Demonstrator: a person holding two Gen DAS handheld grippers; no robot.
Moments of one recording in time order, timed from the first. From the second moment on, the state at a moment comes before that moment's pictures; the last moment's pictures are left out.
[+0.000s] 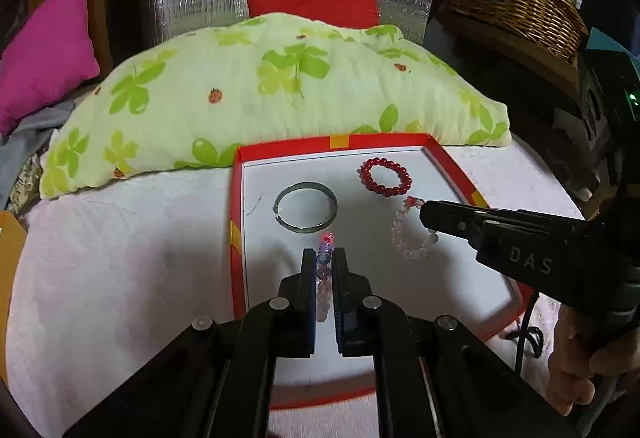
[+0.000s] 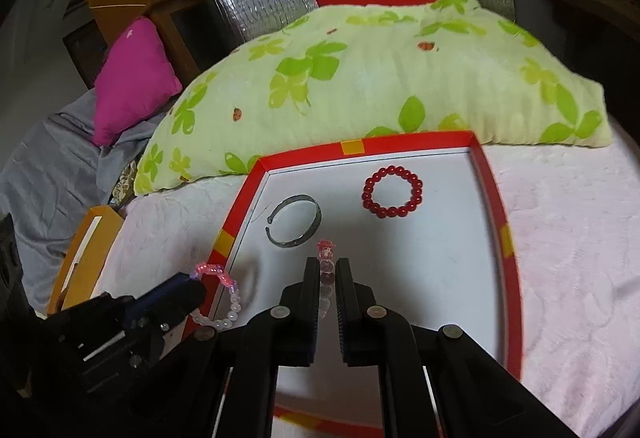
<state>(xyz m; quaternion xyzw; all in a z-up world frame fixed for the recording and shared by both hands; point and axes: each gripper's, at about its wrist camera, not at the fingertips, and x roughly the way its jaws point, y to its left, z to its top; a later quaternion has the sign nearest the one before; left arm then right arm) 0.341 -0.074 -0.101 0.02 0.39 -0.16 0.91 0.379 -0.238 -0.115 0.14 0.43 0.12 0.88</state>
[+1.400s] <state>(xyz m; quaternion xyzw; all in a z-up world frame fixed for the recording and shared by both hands) 0.329 -0.042 -0.100 0.05 0.39 -0.07 0.91 0.363 -0.255 -0.121 0.12 0.47 0.08 0.87</state>
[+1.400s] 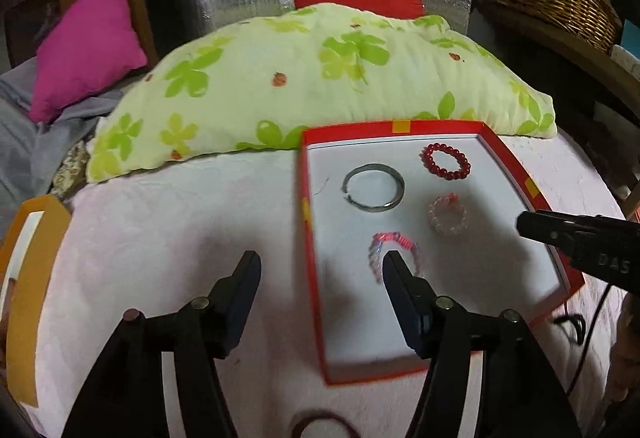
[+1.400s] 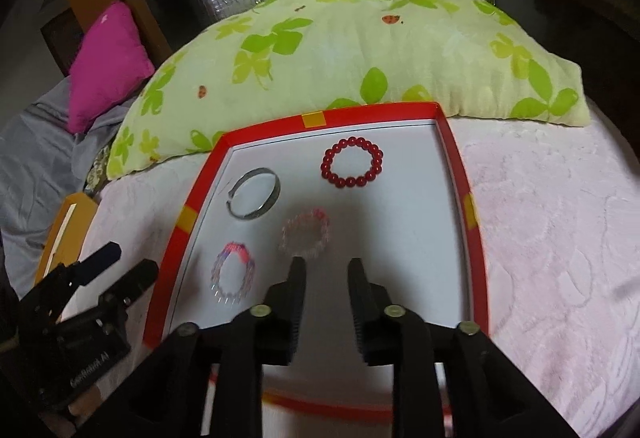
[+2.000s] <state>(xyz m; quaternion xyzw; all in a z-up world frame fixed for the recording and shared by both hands) 0.234 0.016 -0.108 0.03 0.40 -0.04 0.92 0.241 -0.261 -0.110 0.12 0.46 0.12 0.87</state>
